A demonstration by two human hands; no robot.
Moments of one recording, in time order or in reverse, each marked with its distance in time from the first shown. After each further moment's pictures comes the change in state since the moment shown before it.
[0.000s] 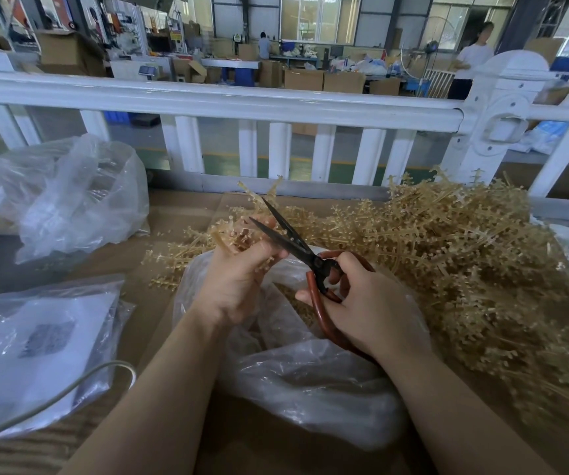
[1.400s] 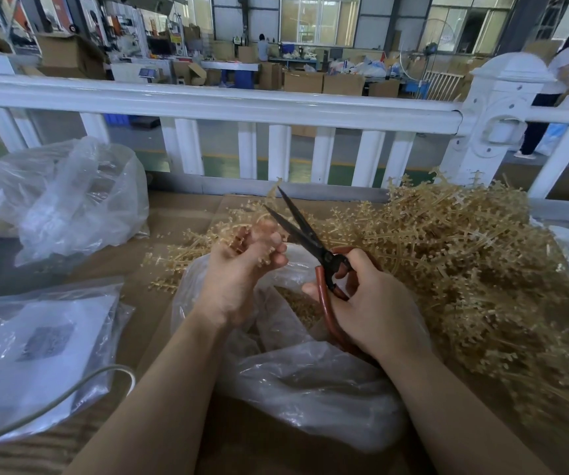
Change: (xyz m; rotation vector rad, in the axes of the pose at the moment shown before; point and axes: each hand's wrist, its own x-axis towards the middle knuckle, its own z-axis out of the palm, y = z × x) left_hand 0.000 -0.002 -0.003 0.024 0.053 0.035; right_hand -0.001 0.005 0.000 0.061 0.087 0.036
